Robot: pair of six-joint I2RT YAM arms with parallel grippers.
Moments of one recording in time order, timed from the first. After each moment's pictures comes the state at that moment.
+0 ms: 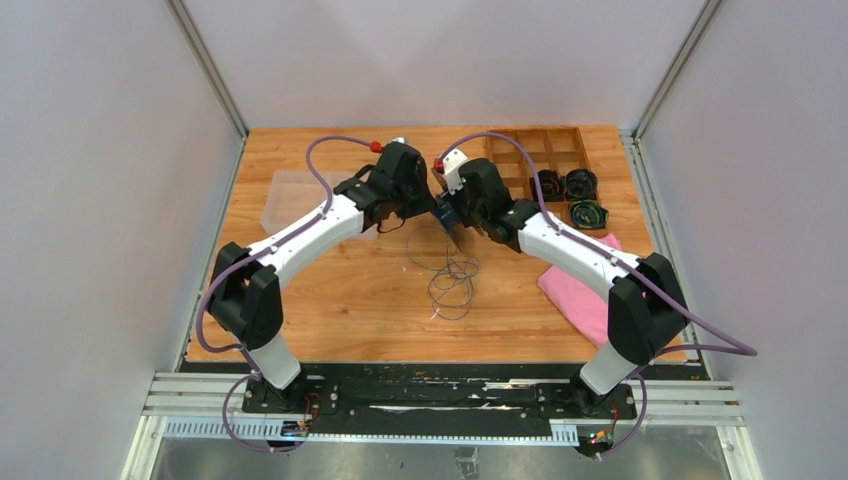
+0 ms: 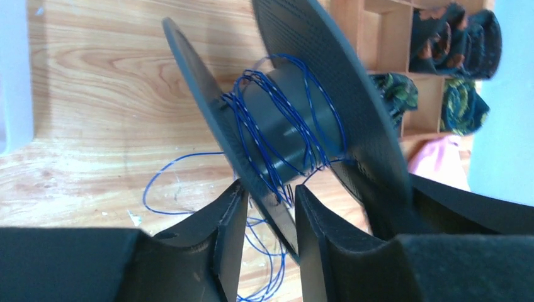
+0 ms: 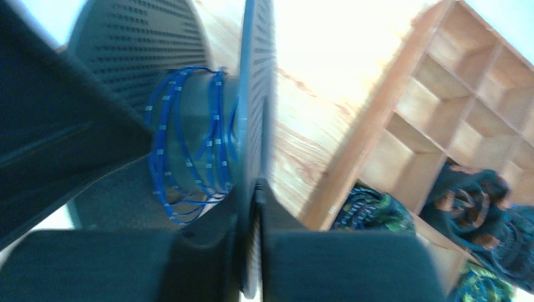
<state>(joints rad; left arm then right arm) -0.63 1.68 1.40 -0.44 -0.11 -0.80 0.67 1.61 1.23 -0.23 0.18 -0.18</state>
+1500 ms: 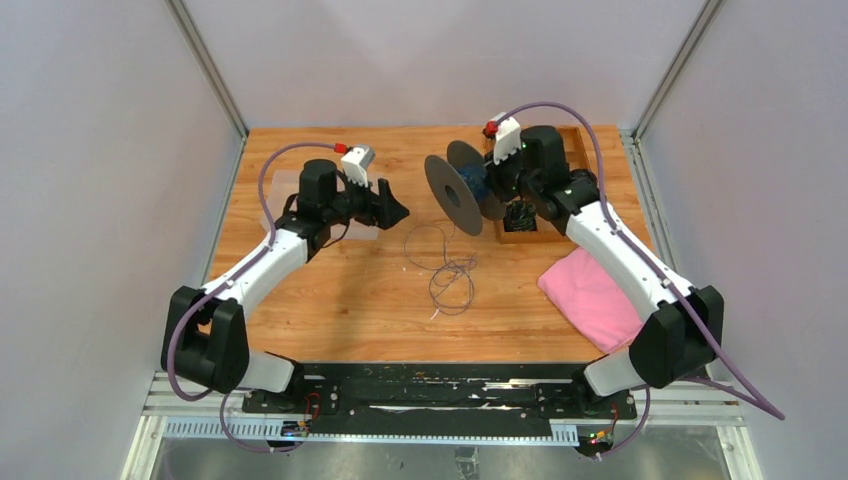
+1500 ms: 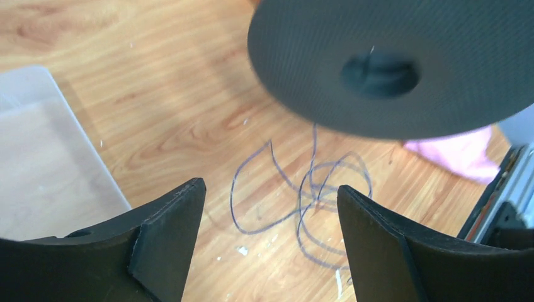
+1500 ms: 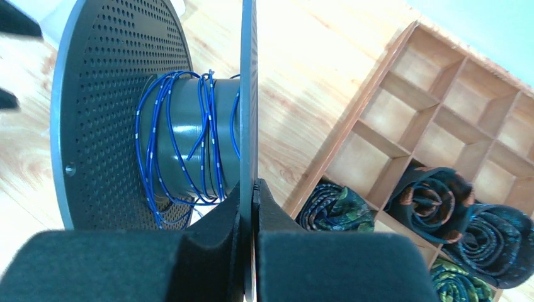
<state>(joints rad) -0.30 1.38 0.96 0.06 0.50 -0.26 0.45 1.46 1.29 -0.35 -0.15 -0.18</state>
